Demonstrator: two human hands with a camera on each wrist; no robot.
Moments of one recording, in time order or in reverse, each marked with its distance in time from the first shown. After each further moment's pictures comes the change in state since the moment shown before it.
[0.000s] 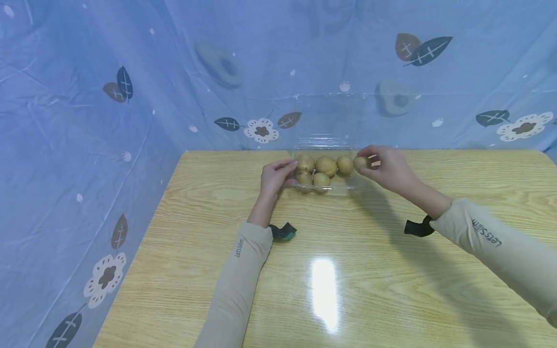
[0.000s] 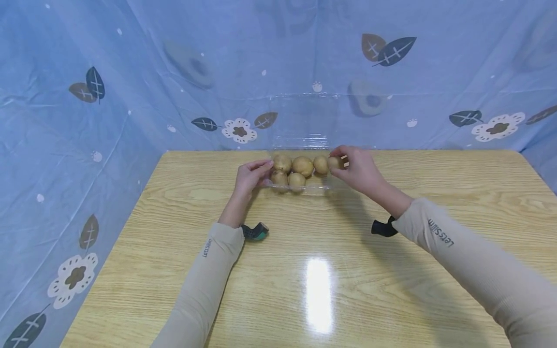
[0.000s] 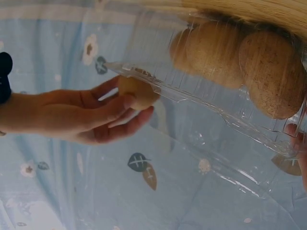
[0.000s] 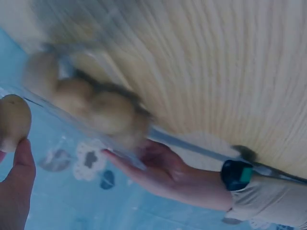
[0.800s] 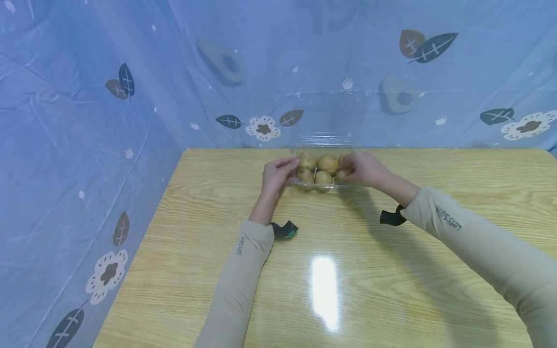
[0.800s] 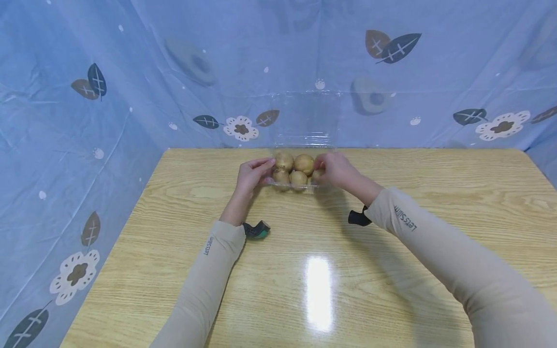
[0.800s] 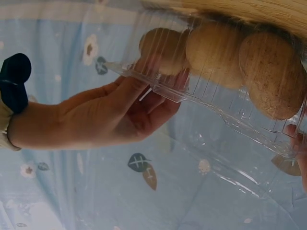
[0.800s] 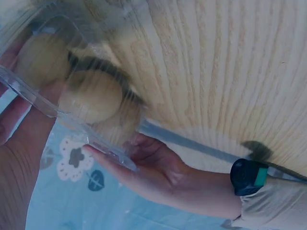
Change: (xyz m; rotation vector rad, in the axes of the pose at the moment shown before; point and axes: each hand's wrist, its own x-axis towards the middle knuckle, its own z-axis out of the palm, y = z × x) left_hand 0.001 0.001 -0.001 0.000 -0.004 -0.012; right_hand 0.028 -0.019 0.029 -0.185 -0.241 -0.080
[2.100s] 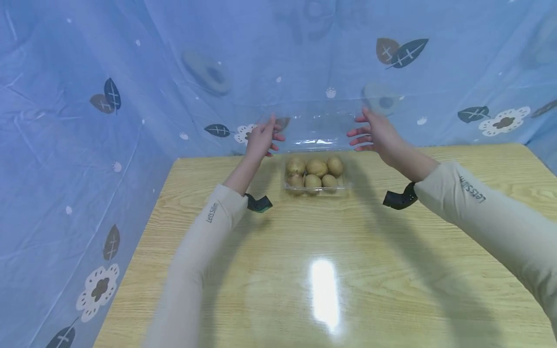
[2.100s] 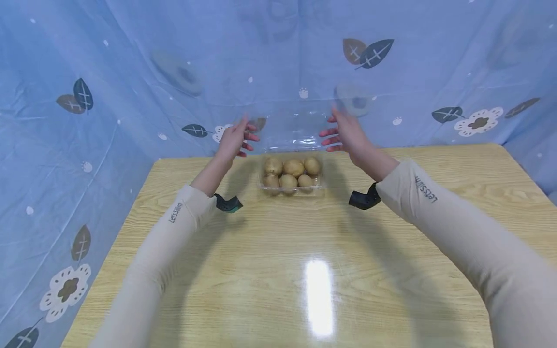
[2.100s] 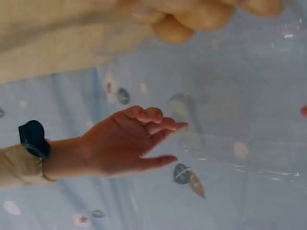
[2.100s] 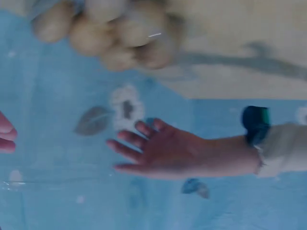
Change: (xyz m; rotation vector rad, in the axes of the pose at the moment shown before) left_hand 0.009 0.098 0.002 0.384 -0.095 0.126; right_hand -0.003 0.010 -0.073 1.055 0.178 0.447
